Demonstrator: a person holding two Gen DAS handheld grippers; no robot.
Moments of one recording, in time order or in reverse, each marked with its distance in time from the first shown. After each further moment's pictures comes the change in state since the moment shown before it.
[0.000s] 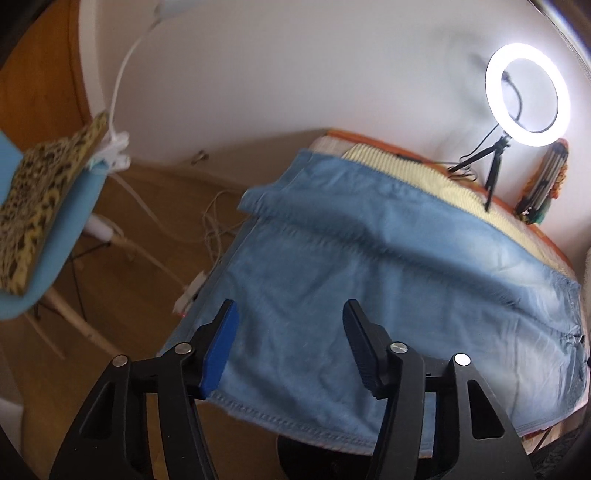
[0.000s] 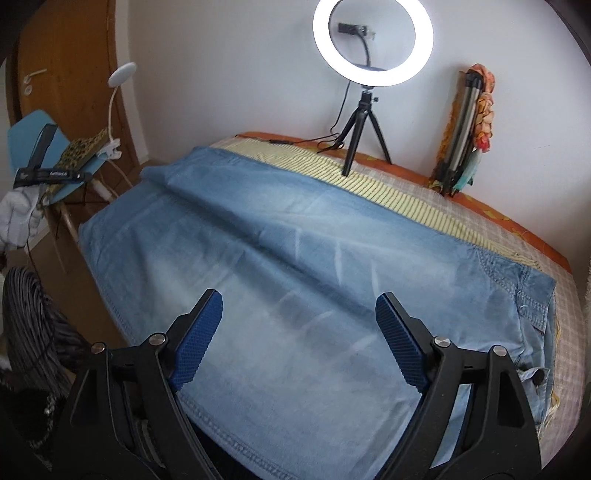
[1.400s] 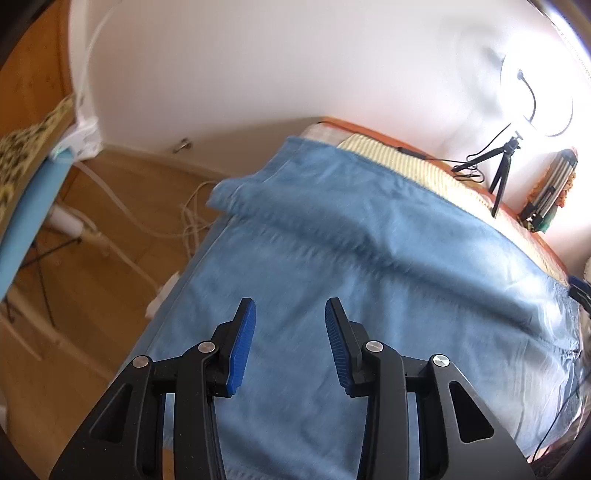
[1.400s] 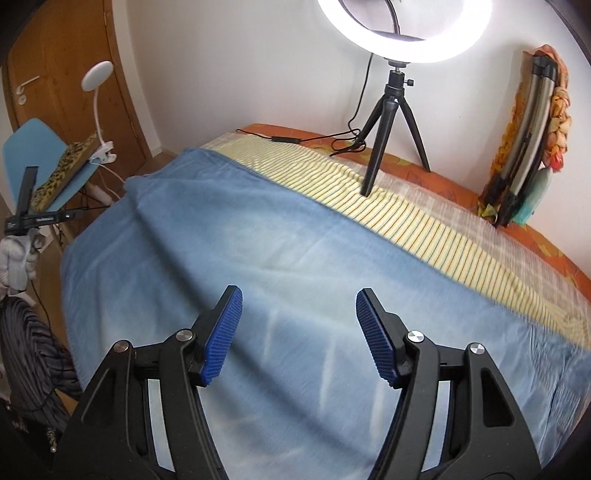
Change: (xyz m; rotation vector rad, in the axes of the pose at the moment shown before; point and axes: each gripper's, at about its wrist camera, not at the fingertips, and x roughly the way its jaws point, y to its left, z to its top) left arm 0.061 -0.018 0.025 -0.003 0.008 -0.068; right arm 0.145 -0.080 0.122 0.001 0.049 0.086
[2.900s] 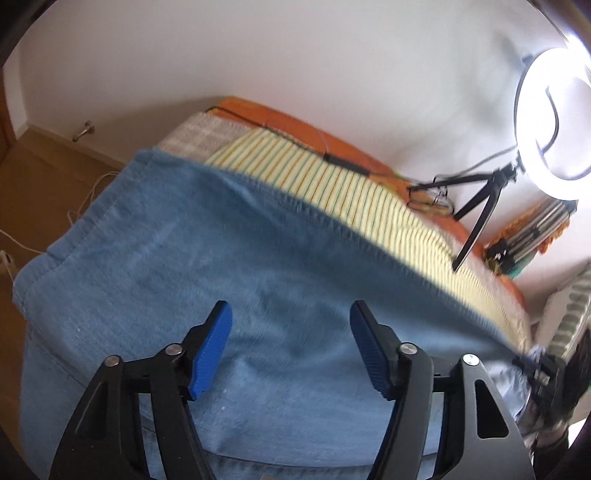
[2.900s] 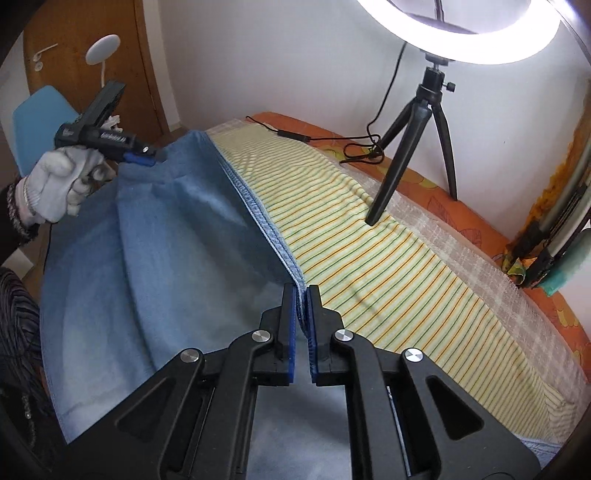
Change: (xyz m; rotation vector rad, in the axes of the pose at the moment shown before) left arm 0.128 -0.115 0.120 -0.074 0.147 -0.231; right arm 0.030 -0.006 0.031 -0.164 0.030 0.077
